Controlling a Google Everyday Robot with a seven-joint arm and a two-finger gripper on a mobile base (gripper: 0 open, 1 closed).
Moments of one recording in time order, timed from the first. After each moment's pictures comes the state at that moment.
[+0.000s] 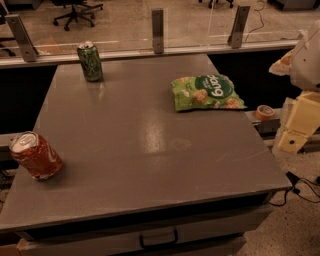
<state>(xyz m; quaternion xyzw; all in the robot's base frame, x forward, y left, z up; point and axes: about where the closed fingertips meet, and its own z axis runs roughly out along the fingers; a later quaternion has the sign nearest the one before) 0.438 -0.217 0.976 -0.60 0.78 -0.03 0.16</state>
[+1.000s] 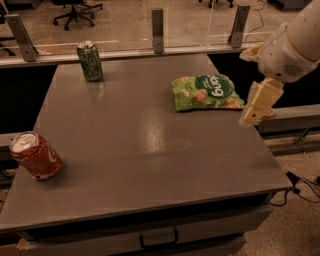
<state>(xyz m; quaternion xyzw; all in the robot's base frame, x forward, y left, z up) 0.544 -0.201 0.948 -0.63 0.73 0.00 0.26</state>
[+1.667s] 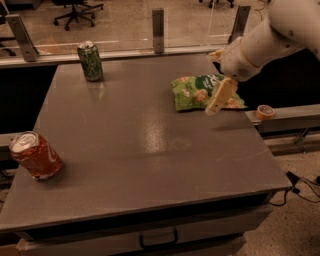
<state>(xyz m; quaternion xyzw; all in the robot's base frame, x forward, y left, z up) 0.653 -0.156 0.892 -0.65 0.68 0.04 0.32</state>
